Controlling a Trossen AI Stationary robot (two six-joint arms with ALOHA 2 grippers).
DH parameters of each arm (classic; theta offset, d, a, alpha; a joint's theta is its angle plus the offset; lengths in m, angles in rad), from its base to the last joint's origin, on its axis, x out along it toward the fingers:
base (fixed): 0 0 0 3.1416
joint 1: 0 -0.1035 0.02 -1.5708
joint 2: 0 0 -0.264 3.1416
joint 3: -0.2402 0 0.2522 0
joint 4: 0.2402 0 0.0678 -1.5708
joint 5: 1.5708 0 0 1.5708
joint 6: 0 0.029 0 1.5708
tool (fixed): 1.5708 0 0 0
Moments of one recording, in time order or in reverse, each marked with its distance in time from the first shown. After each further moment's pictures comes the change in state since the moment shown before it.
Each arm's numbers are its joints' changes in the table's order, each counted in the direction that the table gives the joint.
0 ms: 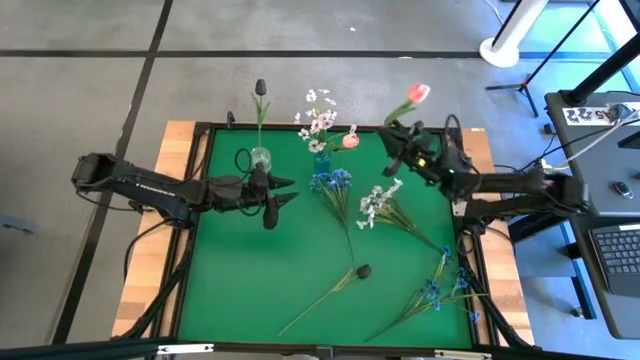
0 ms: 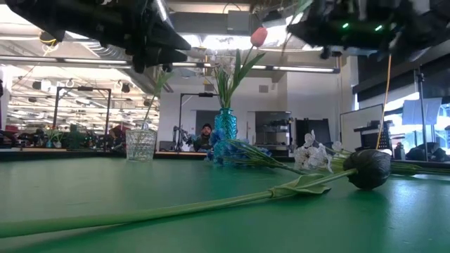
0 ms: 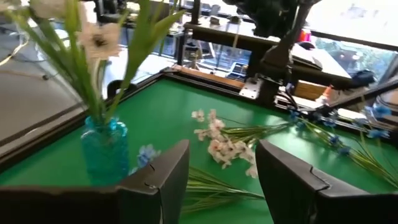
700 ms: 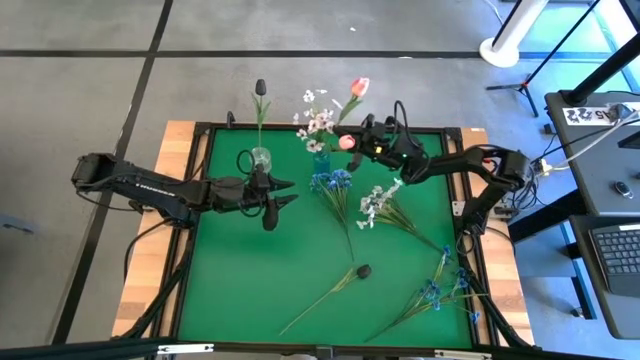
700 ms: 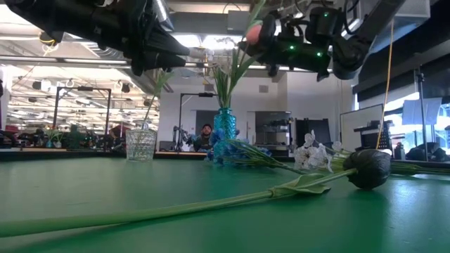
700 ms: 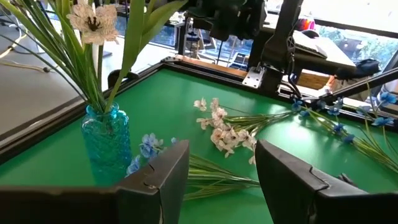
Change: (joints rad) left arm 0.001 0.000 0.001 0.045 0.005 -0.003; right arm 0.059 -0.533 -0.319 -0.175 -0.251 0.133
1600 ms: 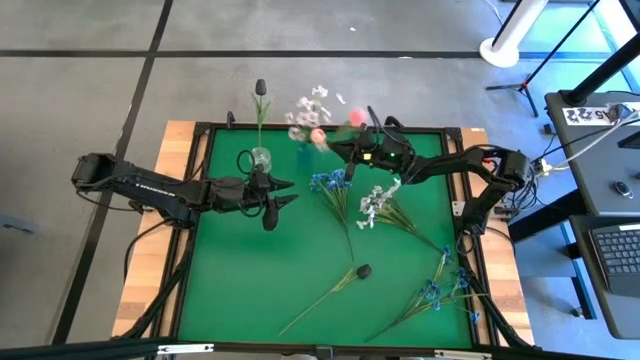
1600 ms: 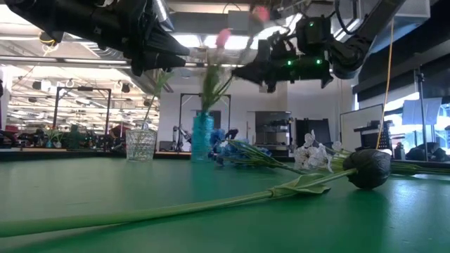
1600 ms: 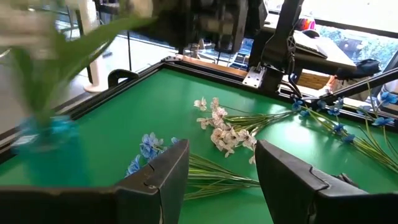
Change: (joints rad) left arm 0.000 0.000 0.000 0.000 -0.001 -0.002; right arm -0.001 0.000 0.000 0.311 -0.052 -0.084
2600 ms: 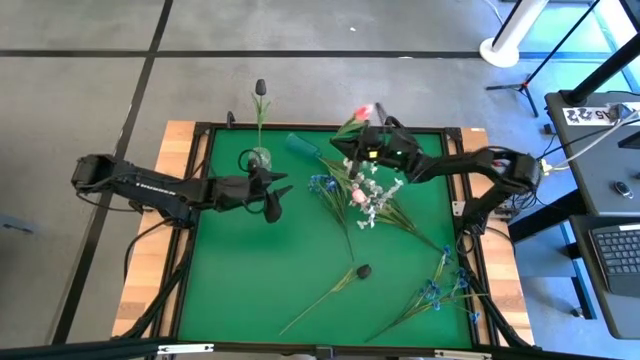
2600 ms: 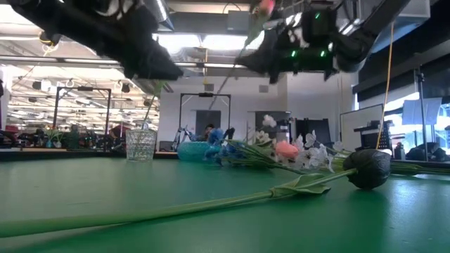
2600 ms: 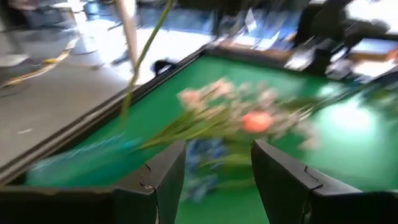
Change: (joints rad) left arm -0.038 0.000 -0.007 0.132 -0.147 0.079; right arm 0.001 0.074 0.002 0.010 -0.030 0.002
